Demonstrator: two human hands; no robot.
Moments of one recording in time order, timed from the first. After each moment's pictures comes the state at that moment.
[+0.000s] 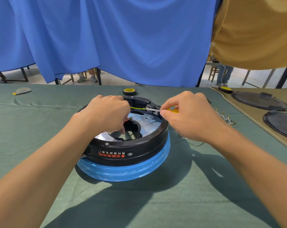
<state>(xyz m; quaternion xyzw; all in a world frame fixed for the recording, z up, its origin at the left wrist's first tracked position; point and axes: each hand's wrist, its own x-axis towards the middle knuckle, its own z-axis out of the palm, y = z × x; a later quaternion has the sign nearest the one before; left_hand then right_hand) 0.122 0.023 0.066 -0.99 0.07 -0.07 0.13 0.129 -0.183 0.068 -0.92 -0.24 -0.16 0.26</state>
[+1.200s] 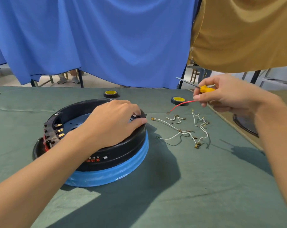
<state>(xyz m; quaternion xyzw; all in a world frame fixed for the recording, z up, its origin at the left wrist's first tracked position) 0.109 -0.031 0.062 -0.97 0.15 -0.19 -0.06 0.170 -0.301 0.117 -0.87 -0.16 0.03 0.46</state>
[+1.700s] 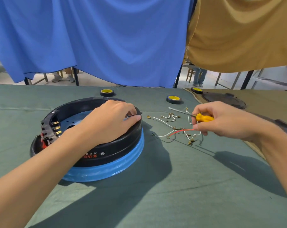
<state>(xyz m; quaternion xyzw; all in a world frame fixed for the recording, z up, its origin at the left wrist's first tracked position) 0.111 -0.032 0.059 -0.97 0.14 -0.14 -0.14 0.132 -0.317 0.085 -0.93 -0.22 0.04 0.30</state>
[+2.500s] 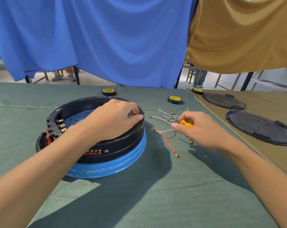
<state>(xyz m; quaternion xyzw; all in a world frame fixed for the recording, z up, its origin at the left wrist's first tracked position) 0.114 -0.026 0.058 -0.97 0.15 -0.12 -0.13 0.130 -0.275 0.044 -0.94 -0.17 -0.07 0.30</state>
